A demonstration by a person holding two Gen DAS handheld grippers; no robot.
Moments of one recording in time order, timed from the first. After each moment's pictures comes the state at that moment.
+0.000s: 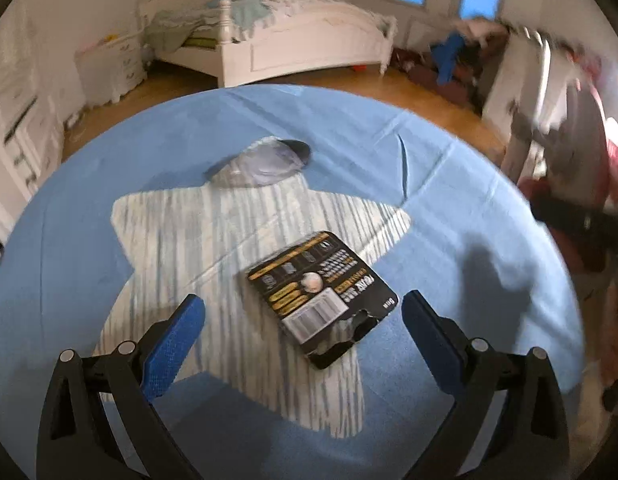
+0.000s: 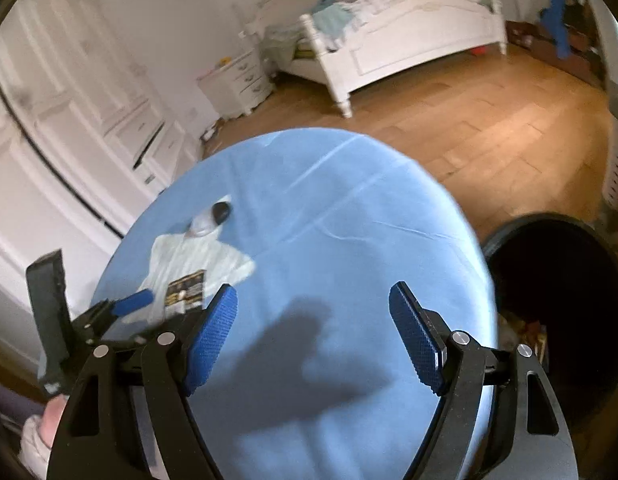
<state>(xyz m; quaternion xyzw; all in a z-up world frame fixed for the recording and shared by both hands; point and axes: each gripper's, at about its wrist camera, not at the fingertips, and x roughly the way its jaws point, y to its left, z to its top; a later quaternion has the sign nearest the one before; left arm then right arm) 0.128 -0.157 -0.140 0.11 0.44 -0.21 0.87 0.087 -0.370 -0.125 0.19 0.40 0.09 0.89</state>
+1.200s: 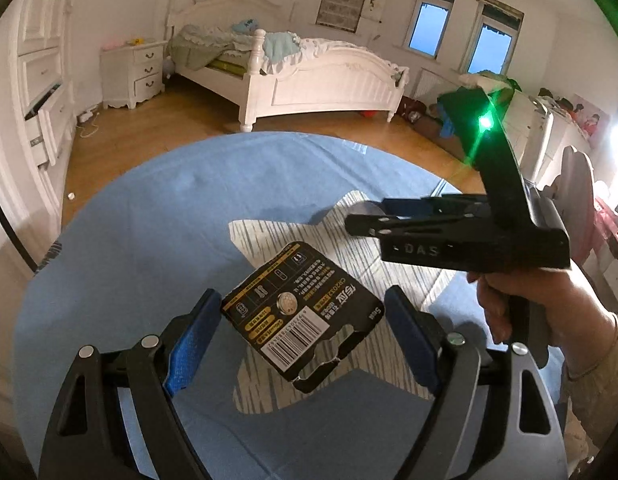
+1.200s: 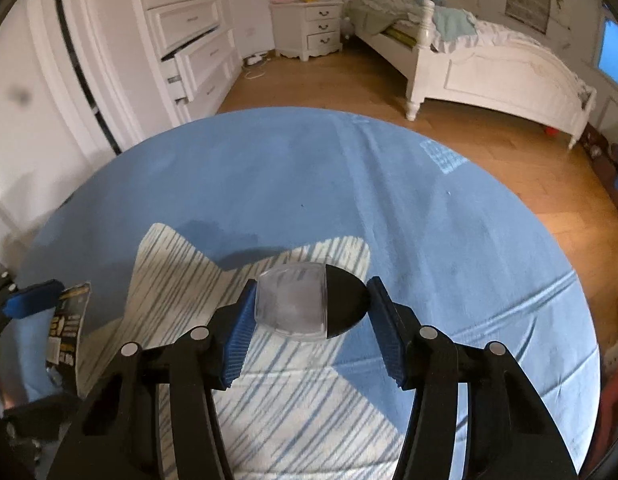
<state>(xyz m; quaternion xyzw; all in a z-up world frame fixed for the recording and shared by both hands) 0.141 -0.050 -0.110 0.00 0.39 -0.21 0.90 0.231 -0.208 -0.146 -0.01 0.45 0.15 0.88</state>
